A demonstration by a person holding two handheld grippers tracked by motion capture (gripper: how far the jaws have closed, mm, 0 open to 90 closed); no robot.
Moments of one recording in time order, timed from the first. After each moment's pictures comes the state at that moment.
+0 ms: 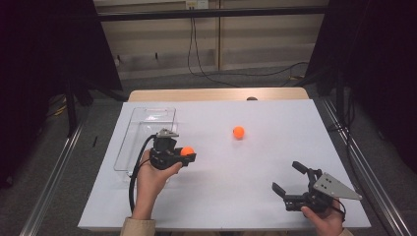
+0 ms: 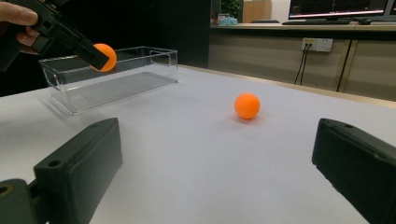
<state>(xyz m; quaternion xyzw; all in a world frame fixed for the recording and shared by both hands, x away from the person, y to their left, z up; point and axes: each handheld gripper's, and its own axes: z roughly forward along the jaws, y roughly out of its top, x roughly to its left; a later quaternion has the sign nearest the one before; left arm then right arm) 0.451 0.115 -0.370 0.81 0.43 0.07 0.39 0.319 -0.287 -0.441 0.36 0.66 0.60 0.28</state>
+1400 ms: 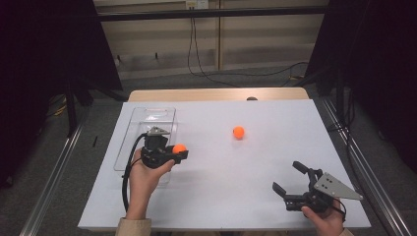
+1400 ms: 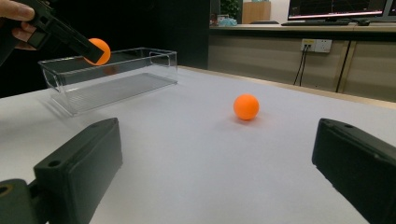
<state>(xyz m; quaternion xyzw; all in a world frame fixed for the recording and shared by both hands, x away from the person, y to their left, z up) 0.452 0.134 -0.362 0.80 0.45 0.08 0.39 0.319 -0.288 -0.440 0.36 0.66 0.60 0.28</state>
